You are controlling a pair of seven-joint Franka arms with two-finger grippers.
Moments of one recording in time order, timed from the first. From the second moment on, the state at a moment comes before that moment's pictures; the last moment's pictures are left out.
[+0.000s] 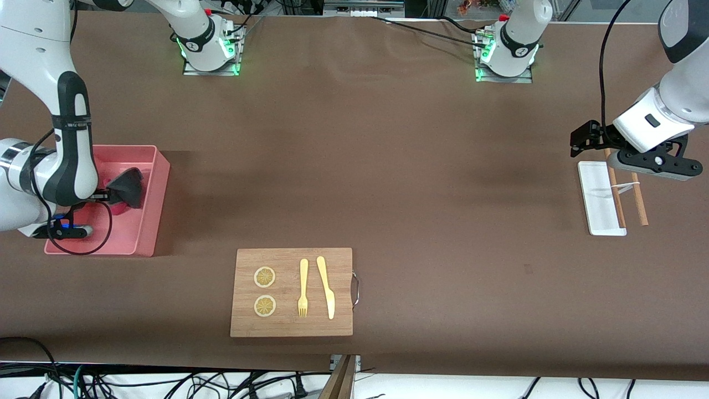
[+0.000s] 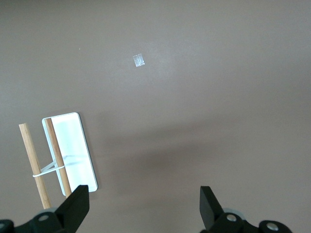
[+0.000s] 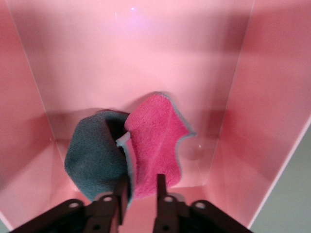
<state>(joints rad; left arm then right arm) 0.04 0.02 -0.10 -1.72 0.02 1.70 0.13 0.13 0.65 -0.45 -1.58 0.05 1.80 -0.31</state>
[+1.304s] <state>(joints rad) 0.04 0.02 -0.10 -1.72 0.02 1.70 0.13 0.13 0.11 -0.18 -1.40 -0.03 1.43 -0.15</state>
